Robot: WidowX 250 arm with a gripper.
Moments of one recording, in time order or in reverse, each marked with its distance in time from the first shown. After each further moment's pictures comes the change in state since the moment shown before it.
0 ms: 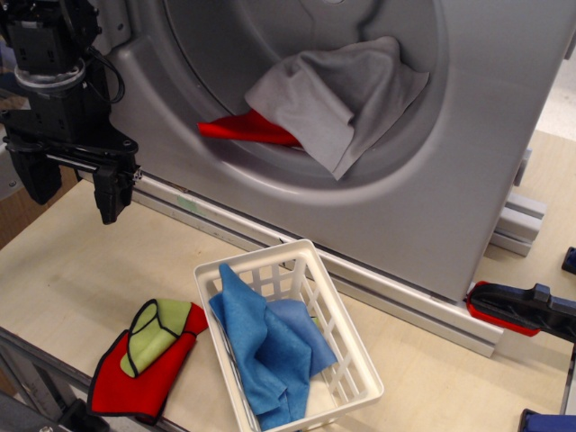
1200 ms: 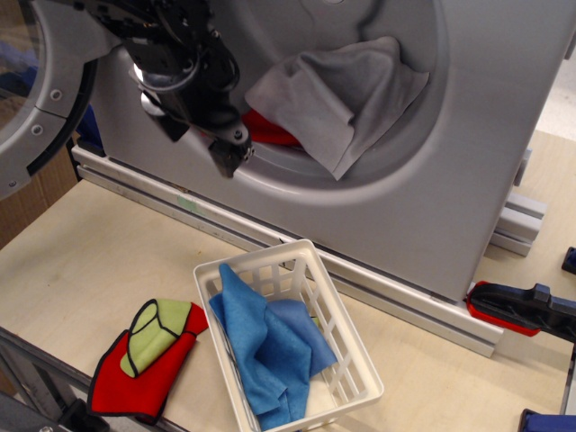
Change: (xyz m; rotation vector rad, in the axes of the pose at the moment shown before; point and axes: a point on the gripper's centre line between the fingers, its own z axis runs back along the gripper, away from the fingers) arm 0.068 -0.077 0.023 0.008 -0.504 -0.348
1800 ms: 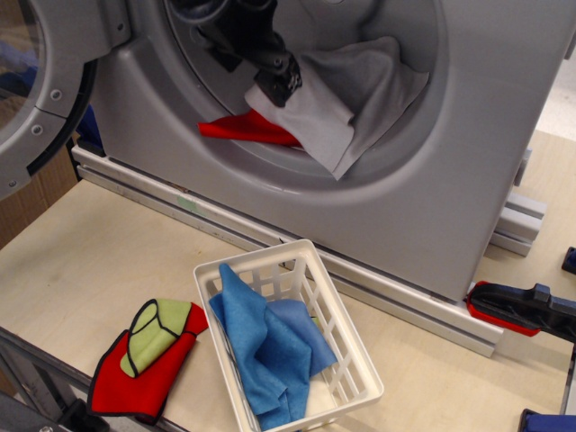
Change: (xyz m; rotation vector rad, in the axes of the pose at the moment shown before) arm 0.063 -0.002 0.010 -0.084 -0.181 -0.071
